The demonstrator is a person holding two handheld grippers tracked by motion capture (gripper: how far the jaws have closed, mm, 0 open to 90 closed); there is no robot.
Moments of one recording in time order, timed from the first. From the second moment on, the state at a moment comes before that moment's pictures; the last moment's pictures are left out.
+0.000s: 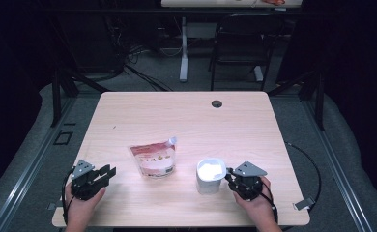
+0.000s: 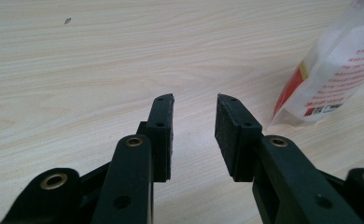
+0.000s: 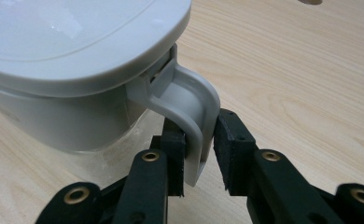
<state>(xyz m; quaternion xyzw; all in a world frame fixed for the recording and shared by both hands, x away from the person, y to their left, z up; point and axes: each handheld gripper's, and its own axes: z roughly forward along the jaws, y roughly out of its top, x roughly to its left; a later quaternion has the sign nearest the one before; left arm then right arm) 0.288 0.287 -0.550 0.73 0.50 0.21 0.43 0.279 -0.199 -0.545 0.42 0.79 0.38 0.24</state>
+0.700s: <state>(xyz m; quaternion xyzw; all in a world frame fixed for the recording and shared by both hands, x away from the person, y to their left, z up) 0.287 0.287 -0.549 0.73 0.50 0.21 0.43 0.270 -0.205 -0.537 0.41 0.80 0.40 0.21</state>
